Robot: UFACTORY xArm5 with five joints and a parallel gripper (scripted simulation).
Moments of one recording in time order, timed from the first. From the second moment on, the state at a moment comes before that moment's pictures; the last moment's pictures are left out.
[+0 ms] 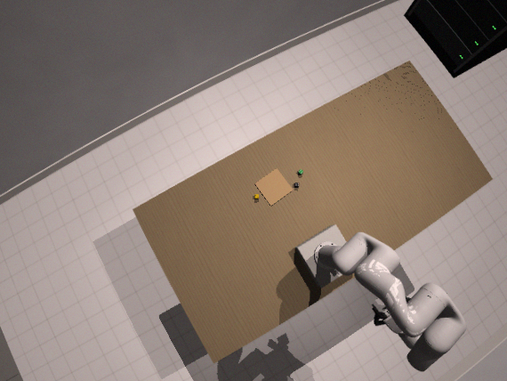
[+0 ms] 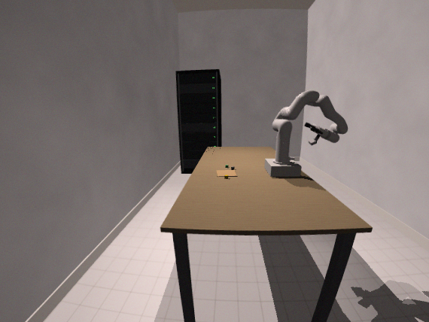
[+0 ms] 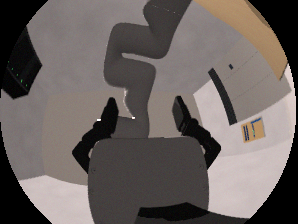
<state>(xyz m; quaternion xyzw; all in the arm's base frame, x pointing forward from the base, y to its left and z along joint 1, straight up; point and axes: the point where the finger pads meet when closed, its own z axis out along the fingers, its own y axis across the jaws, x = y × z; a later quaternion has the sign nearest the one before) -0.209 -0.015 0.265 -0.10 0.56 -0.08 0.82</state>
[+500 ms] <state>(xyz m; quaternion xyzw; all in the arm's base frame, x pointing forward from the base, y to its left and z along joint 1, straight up) -0.188 -0.067 0.225 -0.12 0.64 0.11 0.75</state>
